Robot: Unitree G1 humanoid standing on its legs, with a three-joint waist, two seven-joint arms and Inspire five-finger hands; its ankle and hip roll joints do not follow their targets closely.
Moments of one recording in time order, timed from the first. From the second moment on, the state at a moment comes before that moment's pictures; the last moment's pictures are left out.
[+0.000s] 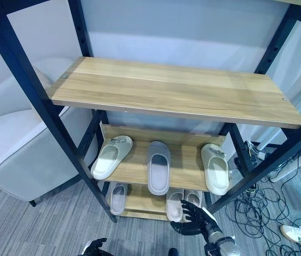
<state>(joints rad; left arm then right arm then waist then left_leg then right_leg) -0.01 0.24 -0.23 1.24 -0.04 -0.08 0.09 0.22 -0.41 0.32 0.22 0.25 -0.03 0.08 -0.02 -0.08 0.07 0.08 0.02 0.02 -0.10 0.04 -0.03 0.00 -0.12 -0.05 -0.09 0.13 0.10</state>
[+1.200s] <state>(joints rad) 0.00 0.15 -0.23 1.19 -0.04 -0.08 0.08 0.17 -0.45 0.29 0.02 0.00 -0.10 -0.05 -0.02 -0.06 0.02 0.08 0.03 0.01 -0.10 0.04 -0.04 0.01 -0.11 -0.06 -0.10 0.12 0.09</state>
